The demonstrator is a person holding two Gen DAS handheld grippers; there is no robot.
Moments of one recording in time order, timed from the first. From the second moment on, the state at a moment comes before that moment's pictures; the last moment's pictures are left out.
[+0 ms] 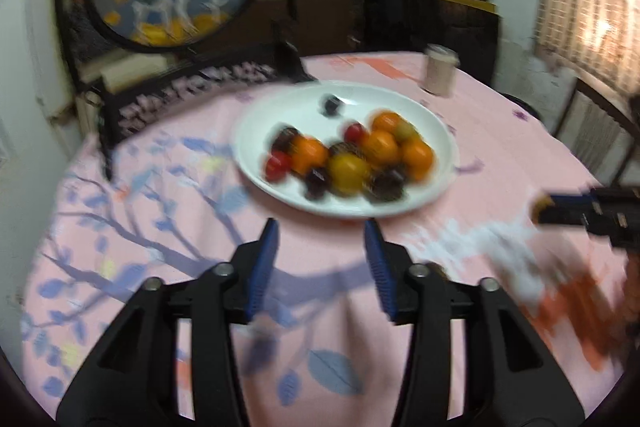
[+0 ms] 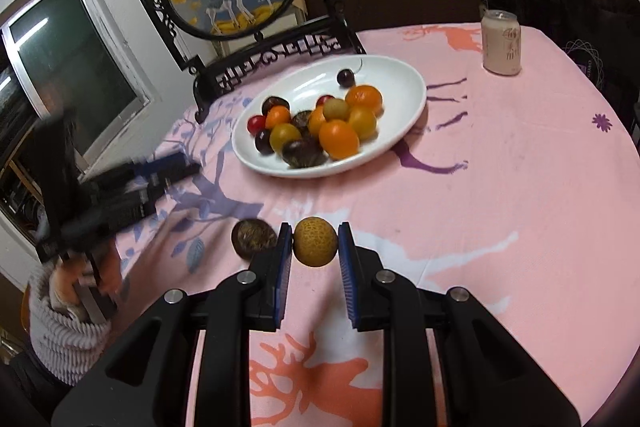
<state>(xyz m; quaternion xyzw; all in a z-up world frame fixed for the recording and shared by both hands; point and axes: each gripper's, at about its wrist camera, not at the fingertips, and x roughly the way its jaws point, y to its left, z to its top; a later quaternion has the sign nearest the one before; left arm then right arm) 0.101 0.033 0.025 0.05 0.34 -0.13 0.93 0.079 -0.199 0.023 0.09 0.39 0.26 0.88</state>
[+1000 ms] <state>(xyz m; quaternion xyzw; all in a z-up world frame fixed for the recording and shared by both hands) 0.093 -0.021 -0.017 0.11 0.39 -0.20 0.89 0.078 -0.203 0.000 0.10 0.41 0.27 0.86</state>
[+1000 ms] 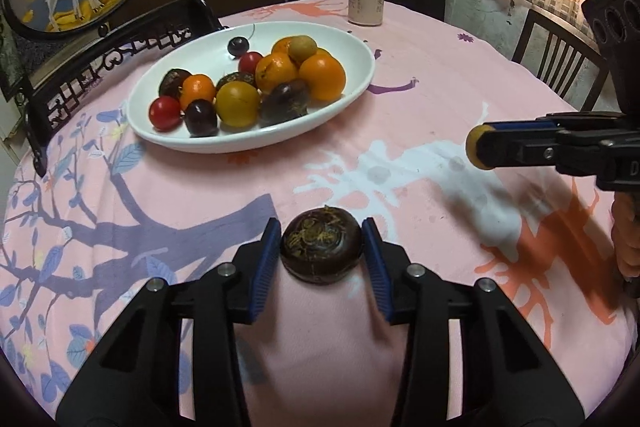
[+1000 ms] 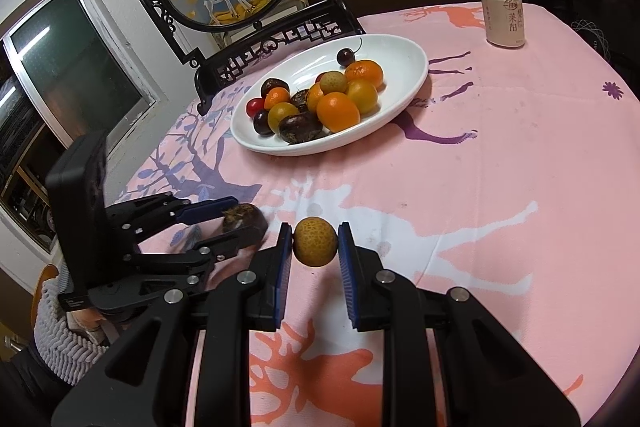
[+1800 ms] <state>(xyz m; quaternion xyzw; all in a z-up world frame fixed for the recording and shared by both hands) 0.125 0.025 0.082 0.06 0.31 -0.13 0.94 0.095 -0.189 0.048 0.08 0.38 0.27 0.88</state>
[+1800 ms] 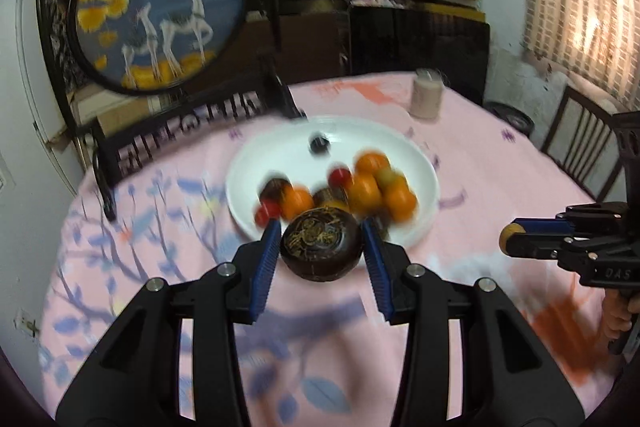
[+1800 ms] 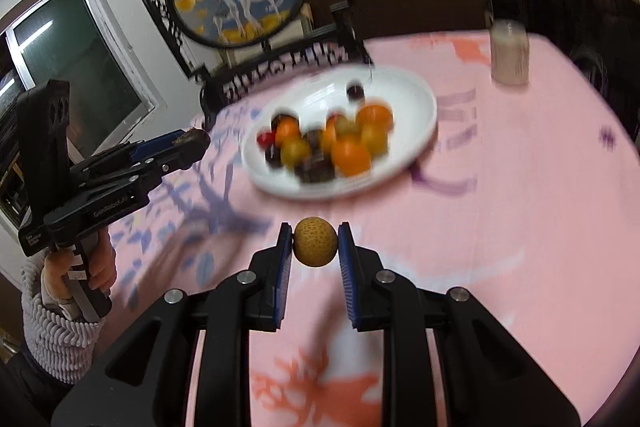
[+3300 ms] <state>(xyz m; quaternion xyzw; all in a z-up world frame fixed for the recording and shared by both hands) 0.342 0.018 -0.002 0.05 0.45 -0.11 0.88 0.353 -0.102 -0.017 -0.03 0.52 0.19 0.83</state>
